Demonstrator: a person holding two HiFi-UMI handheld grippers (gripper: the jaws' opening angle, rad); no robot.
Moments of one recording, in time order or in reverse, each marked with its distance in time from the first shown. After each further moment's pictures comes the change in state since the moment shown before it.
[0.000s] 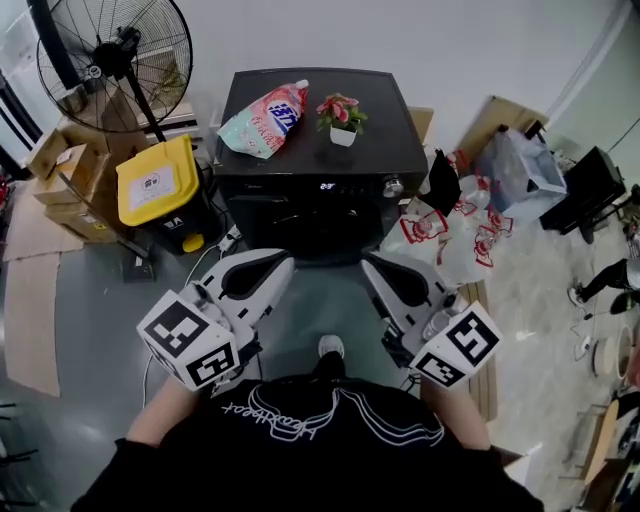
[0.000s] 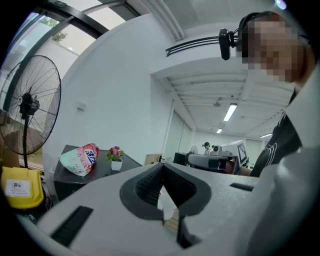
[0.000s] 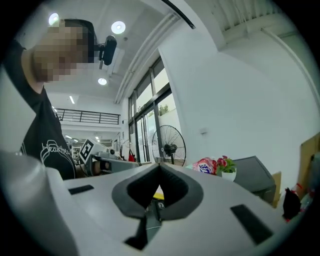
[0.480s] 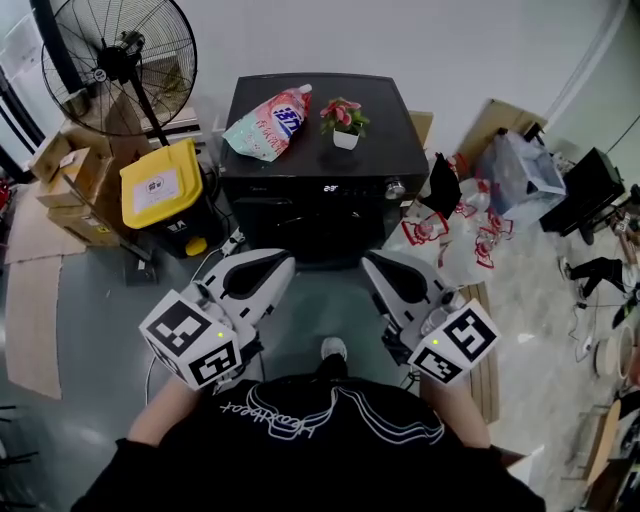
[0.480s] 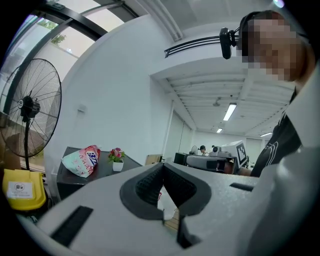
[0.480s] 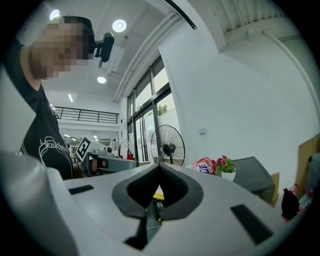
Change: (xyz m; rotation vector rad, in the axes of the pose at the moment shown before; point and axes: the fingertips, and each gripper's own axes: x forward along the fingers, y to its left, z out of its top) left arm -0.011 -0.001 0.004 0.013 -0.003 0.005; right arm 0.004 0.006 0.000 -0.008 0.000 -0.021
